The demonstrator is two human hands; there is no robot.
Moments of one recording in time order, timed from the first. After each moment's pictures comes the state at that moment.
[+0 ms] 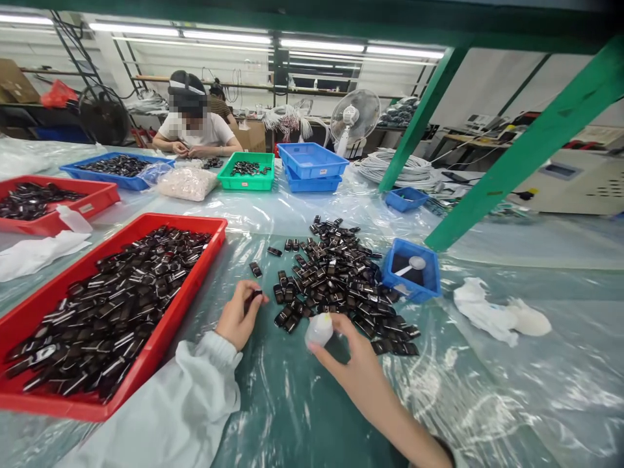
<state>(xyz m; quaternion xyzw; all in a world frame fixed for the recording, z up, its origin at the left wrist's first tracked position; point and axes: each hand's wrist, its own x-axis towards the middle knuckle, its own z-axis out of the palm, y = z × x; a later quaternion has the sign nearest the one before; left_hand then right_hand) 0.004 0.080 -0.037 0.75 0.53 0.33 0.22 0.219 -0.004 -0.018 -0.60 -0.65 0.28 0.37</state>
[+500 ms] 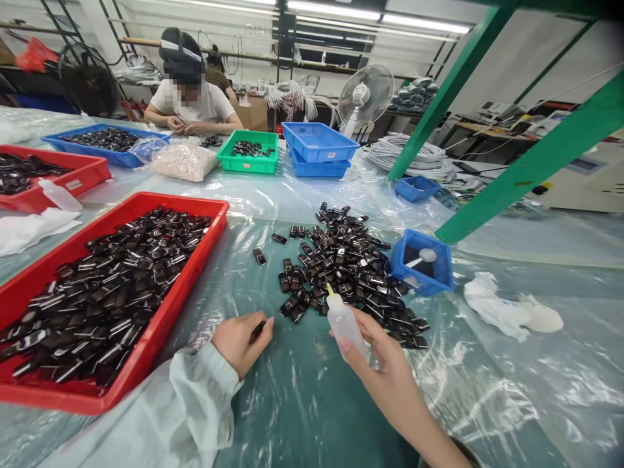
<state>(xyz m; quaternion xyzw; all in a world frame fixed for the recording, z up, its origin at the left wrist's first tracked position) 0.001 0.038 -0.043 0.79 0.52 0.25 0.23 0.226 -0.020 -0.008 -0.59 -0.60 0.36 0.40</state>
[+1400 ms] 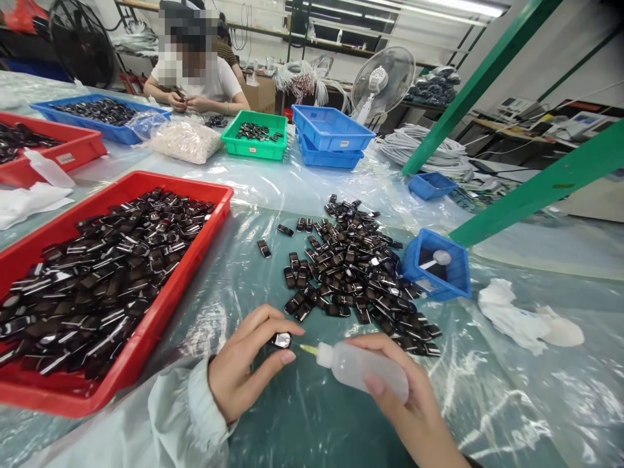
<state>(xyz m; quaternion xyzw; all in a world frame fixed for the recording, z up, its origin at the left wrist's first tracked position) 0.000 0.016 -0.015 0.77 0.34 0.36 0.41 0.227 -0.033 0.003 -0.55 -0.59 0.41 0.42</state>
